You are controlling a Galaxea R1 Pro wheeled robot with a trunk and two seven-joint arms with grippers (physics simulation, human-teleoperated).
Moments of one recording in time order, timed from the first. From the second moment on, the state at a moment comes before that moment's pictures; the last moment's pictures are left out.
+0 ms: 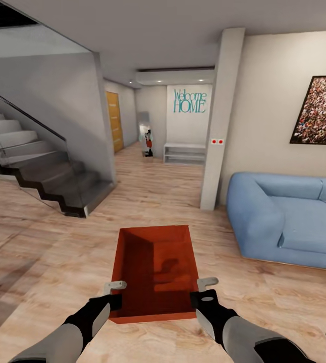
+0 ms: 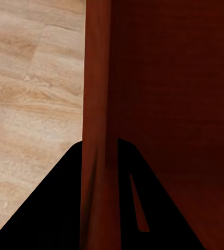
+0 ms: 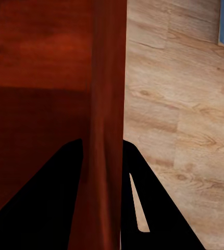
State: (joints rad) left arm -0.67 -0.06 0.02 -0.26 0.08 0.21 0.11; right arm -0.75 0.17 0.10 -0.07 0.05 0.03 -0.28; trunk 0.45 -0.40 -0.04
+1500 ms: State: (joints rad) left arm -0.67 -0.06 0.02 -0.26 0.08 0.21 0.11; right arm -0.75 0.17 0.10 -0.07 0.05 0.03 -0.28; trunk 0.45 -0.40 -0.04
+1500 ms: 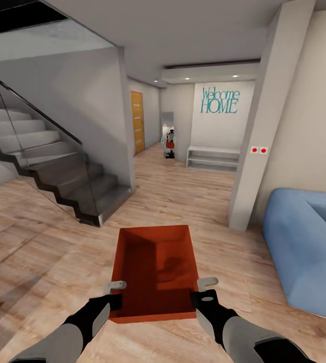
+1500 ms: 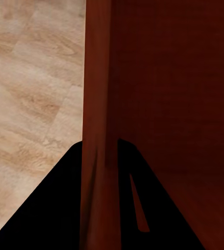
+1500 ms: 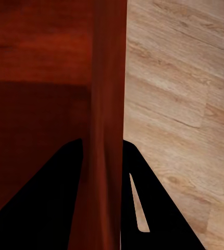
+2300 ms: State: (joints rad) left arm -0.67 -0.06 0.02 -0.26 0.08 0.21 0.11; right arm -0.75 0.17 0.10 -0.07 0.05 0.03 -0.28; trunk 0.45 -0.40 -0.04
